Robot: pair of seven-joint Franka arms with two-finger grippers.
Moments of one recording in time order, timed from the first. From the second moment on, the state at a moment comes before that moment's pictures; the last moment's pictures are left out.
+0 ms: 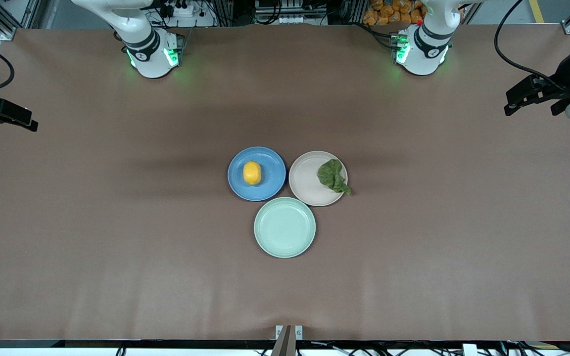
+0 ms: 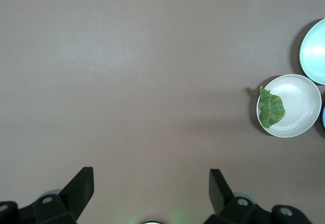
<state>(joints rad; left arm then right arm) 0.08 -0.06 -0.16 -1.57 -0.01 1.49 -0.08 -0.02 0.06 -0.06 -1.46 0.01 1.41 -0.01</state>
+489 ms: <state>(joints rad) 0.08 -0.04 -0.16 -1.57 -0.01 1.49 -0.08 -0.02 0.06 -0.06 -1.46 0.01 1.41 -0.01</state>
